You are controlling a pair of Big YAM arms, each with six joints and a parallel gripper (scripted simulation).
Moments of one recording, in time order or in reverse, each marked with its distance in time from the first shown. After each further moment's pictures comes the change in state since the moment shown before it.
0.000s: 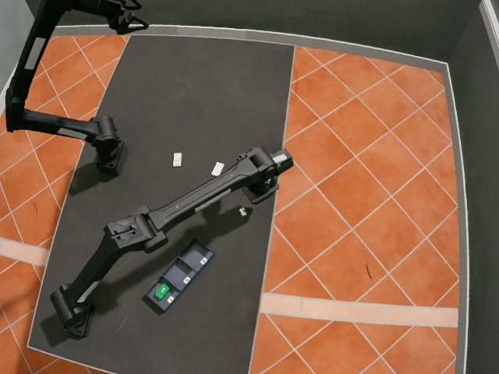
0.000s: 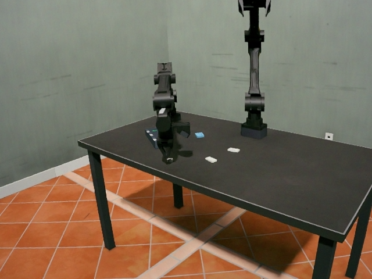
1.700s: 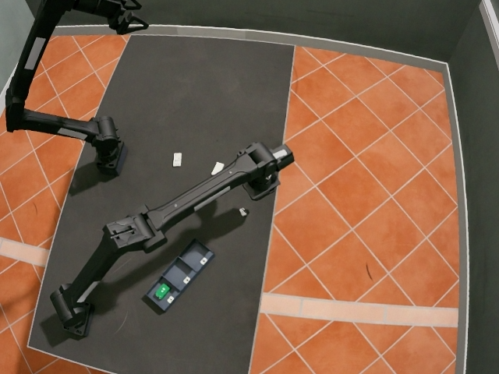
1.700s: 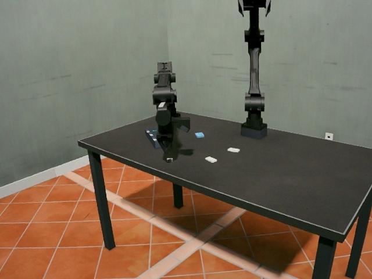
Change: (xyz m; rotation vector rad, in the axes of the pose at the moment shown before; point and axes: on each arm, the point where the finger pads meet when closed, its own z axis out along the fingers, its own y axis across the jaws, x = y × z) left arm 0.000 0.000 0.000 0.000 0.000 0.000; right arm -0.001 -0.004 -0.023 0.018 -0.001 0.000
